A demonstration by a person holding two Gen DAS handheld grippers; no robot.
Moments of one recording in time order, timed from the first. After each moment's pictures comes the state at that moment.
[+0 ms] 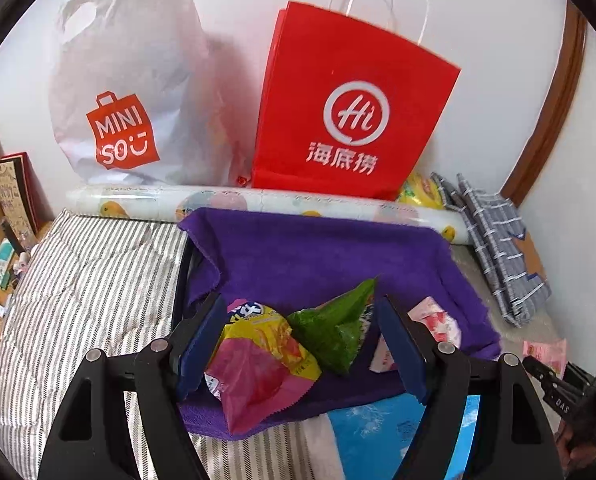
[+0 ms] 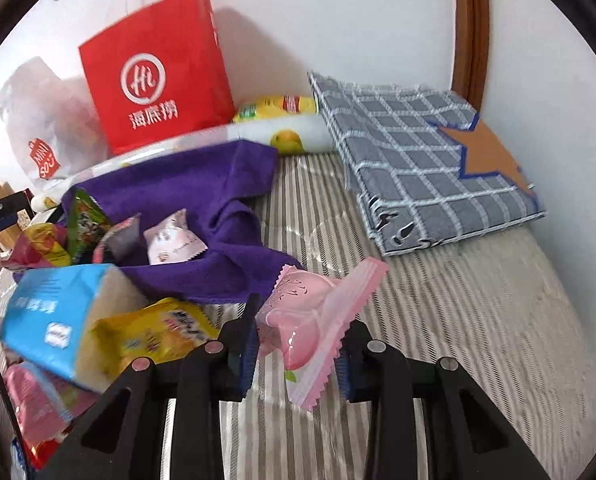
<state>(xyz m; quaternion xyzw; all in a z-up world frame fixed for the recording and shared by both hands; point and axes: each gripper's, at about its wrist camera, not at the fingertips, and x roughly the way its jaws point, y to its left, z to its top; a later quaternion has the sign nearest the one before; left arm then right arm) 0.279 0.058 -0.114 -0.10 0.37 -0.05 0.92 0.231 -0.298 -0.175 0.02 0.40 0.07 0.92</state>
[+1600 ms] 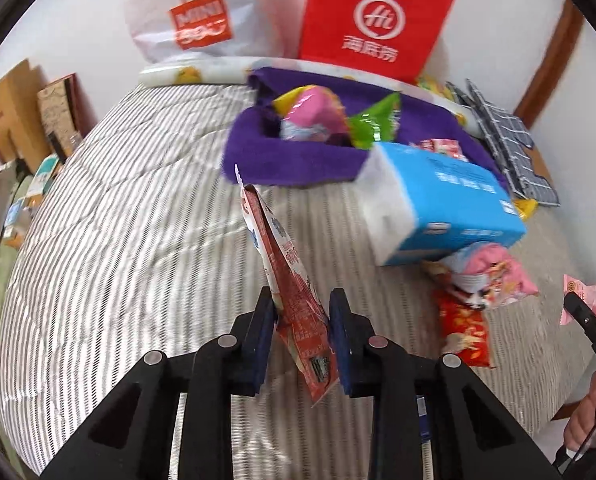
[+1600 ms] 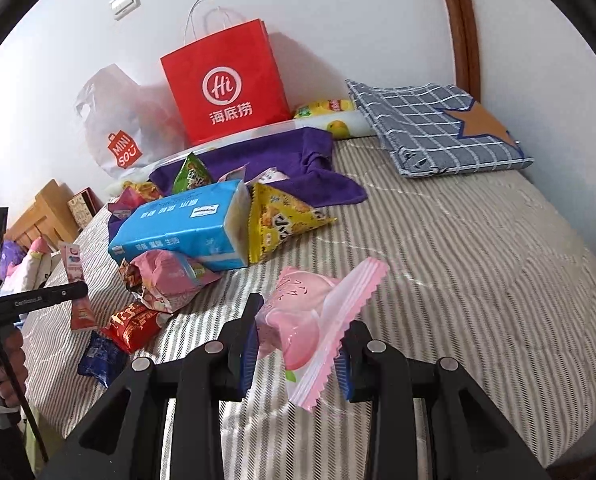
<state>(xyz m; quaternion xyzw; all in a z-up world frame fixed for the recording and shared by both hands) 0.126 0.080 -0.170 -0.08 0.48 -0.01 0.87 0.104 -0.269 -0.174 0.07 0.38 0.14 0.91</state>
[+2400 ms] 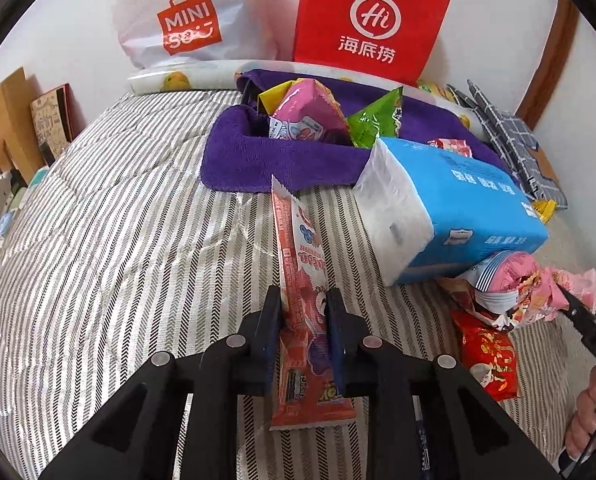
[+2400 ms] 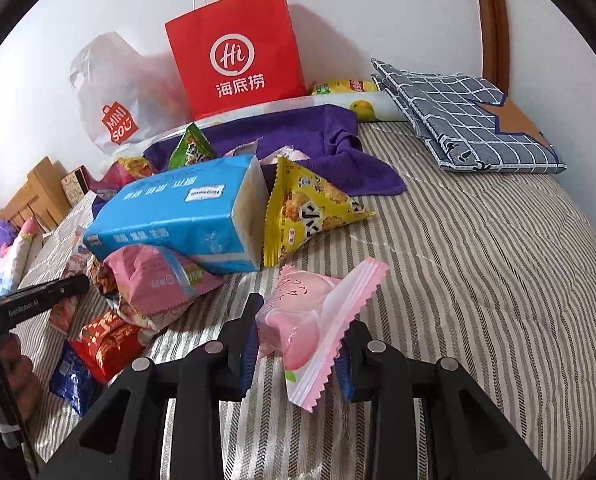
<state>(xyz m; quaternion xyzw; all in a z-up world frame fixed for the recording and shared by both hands) 0.146 0.062 -0.195 -0.07 0.45 -0.01 0.89 0.140 -0.237 -0.202 0.04 0.40 0.14 0.91</state>
